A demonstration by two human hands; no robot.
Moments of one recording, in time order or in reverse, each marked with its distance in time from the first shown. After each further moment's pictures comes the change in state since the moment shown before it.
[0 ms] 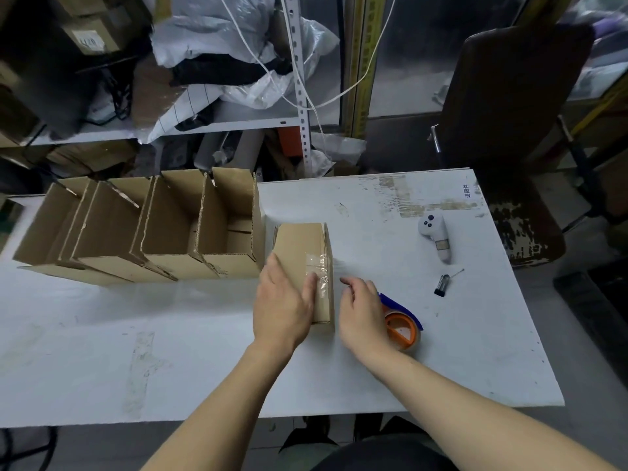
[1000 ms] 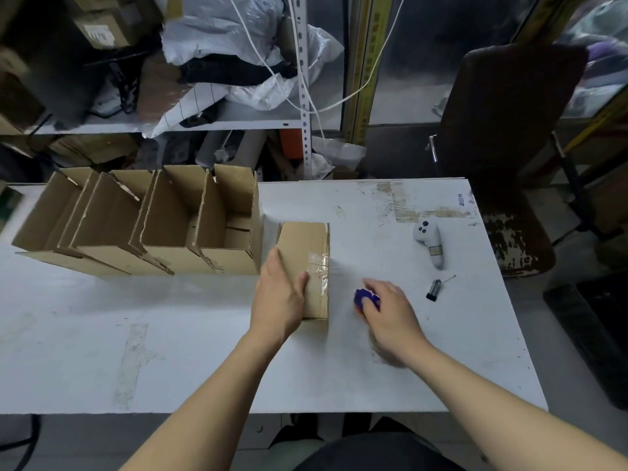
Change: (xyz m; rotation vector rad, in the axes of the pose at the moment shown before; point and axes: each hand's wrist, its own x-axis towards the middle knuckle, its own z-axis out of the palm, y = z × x) left_hand 0.004 0.006 -0.010 -0.201 -0.088 -0.032; right_hand 0.016 0.046 -0.056 -0.285 -0.114 -0.104
